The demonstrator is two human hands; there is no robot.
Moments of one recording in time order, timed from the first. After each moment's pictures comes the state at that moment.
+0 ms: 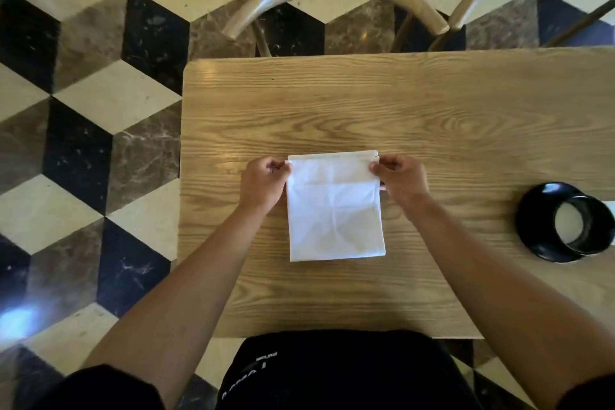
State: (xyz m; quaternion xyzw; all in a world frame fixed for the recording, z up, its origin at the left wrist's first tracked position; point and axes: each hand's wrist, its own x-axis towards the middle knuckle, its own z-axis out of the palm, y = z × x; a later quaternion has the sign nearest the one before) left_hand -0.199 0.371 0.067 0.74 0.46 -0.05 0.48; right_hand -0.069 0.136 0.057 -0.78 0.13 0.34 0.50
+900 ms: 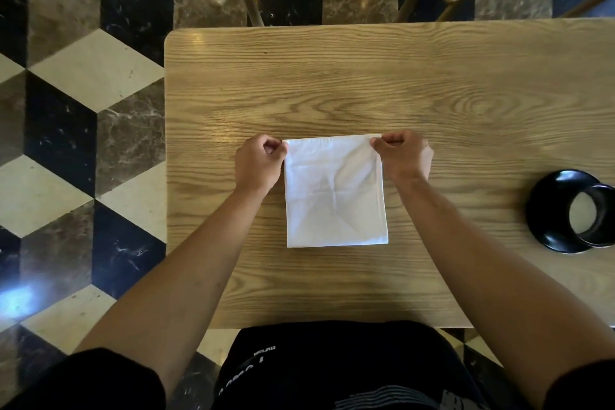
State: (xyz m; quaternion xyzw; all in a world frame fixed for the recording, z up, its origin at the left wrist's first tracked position) left_hand -0.185 0.379 0.044 0.80 0.44 -0.04 0.40; right_hand -0.058 0.163 0.059 -0.88 0.15 0.25 0.37
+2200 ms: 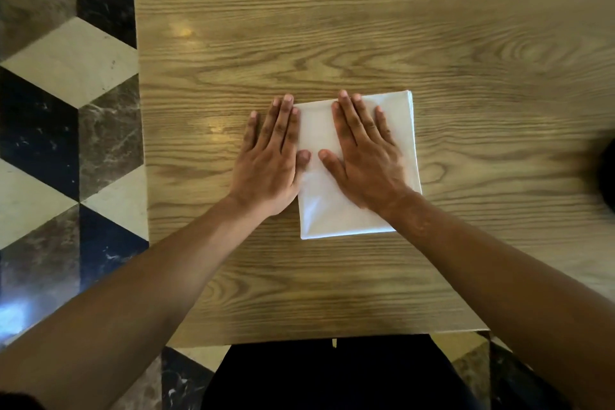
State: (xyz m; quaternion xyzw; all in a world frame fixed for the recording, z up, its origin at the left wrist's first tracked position) left_hand -0.246 0.373 -0.016 1.00 0.05 -0.02 0.07; right_hand -0.149 0.192 -0.013 -0.92 -0.37 0.07 0.08
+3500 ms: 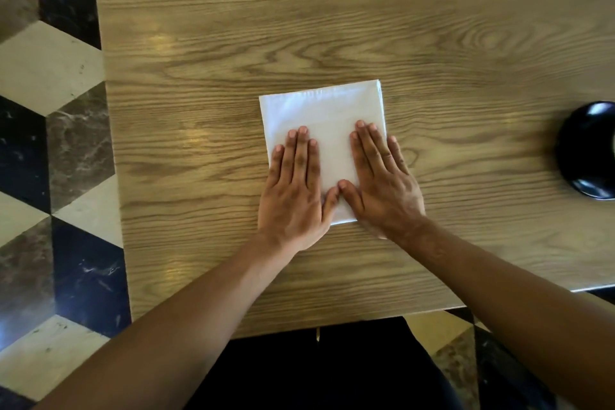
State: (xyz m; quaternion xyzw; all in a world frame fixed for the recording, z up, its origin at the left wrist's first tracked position) left_hand -0.270 0.277 -0.010 0.99 0.07 -0.05 0.12; right_hand -0.182 0.110 -0.006 -0.93 -0.36 0.07 0.06
